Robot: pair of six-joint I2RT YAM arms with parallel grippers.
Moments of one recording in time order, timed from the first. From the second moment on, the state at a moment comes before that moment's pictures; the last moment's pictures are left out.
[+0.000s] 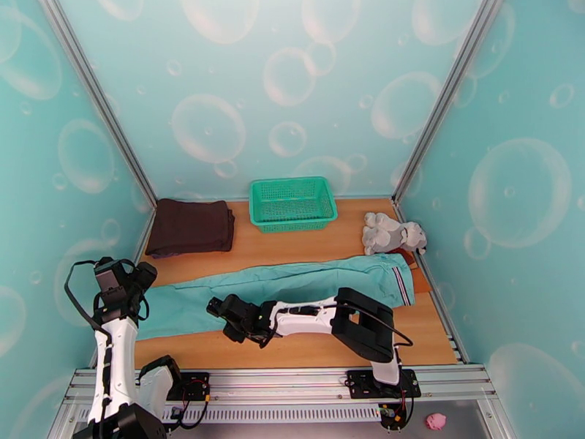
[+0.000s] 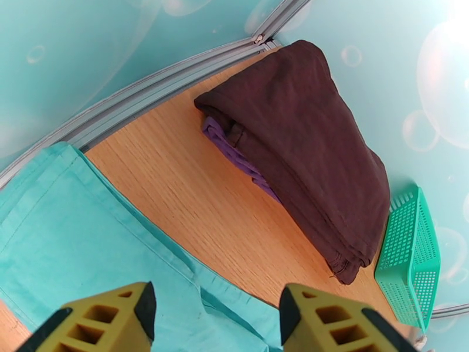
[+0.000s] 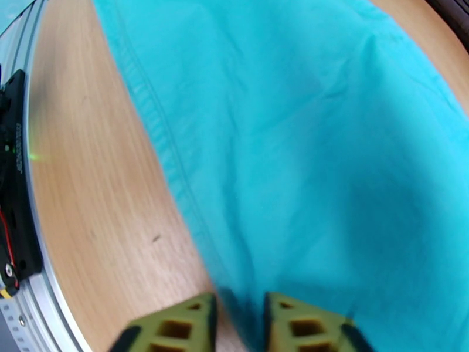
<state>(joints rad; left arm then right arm) 0.45 0.87 0.68 -0.47 0.08 -0.52 1.22 1.92 1.16 -0.15 0.01 0.10</state>
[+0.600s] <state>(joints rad) 0.01 0.94 0.51 -0.40 0.07 -0.74 0.90 1.52 0.79 -0.17 -0.02 0.18</state>
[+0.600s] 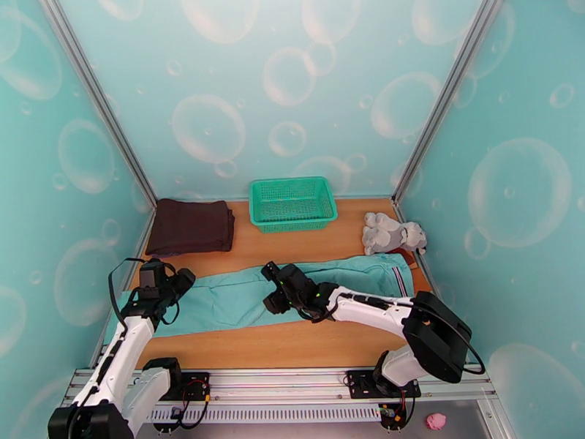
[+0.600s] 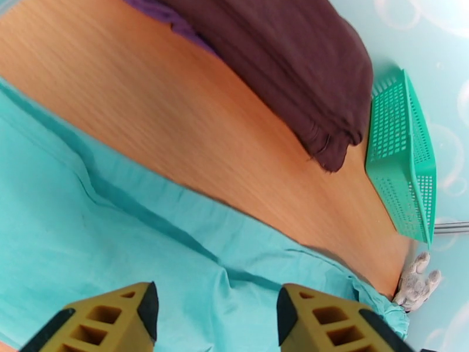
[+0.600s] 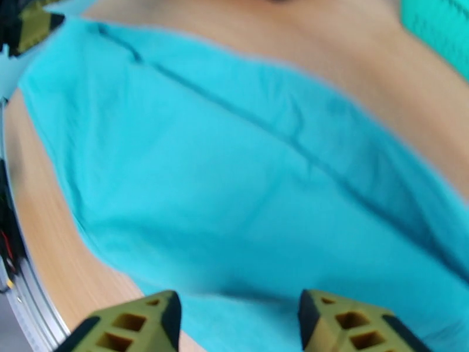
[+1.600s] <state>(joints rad) -0.03 1.11 0.37 -0.21 -0.08 -0.84 0.86 1.65 0.78 -0.13 0.13 0.20</state>
